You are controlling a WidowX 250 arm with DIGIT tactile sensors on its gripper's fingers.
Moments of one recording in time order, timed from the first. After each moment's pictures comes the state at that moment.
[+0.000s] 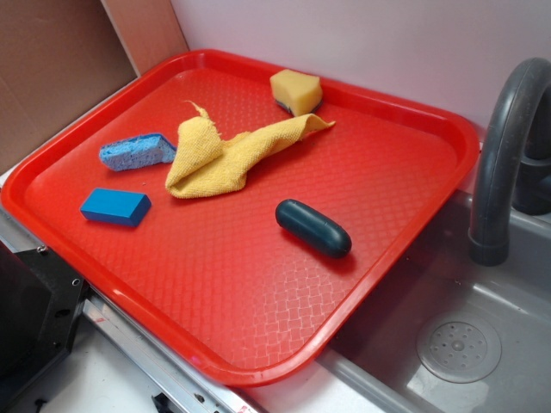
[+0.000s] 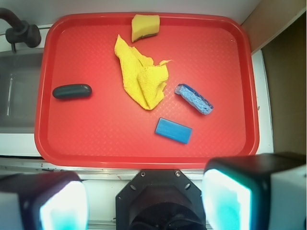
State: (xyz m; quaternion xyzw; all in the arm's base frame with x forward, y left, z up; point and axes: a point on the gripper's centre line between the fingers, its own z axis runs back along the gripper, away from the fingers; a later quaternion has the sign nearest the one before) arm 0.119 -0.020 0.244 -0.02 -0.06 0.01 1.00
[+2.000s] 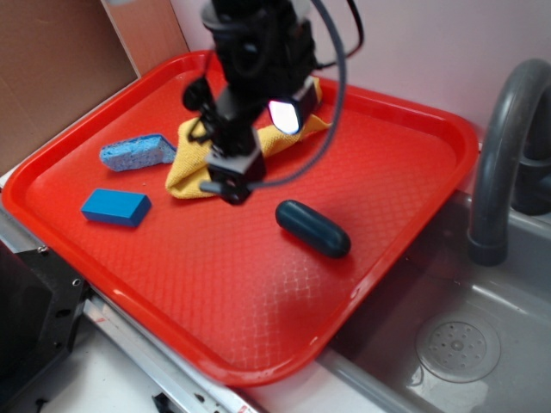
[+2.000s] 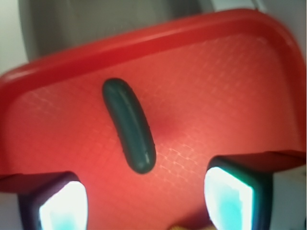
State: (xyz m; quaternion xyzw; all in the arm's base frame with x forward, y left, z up) arm 0.235 -0.126 0.077 0.01 0.02 -0.59 0.81
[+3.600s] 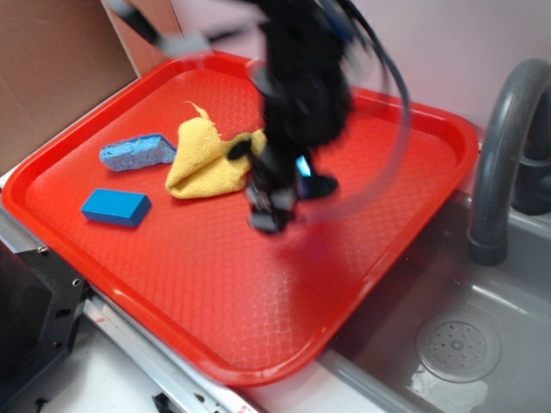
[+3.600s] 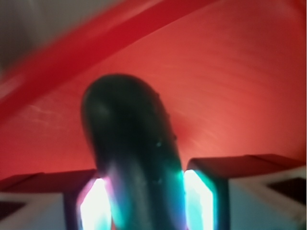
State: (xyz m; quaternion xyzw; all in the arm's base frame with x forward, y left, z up) arm 0.240 -0.112 0.092 0.00 0.00 -0.43 0.90
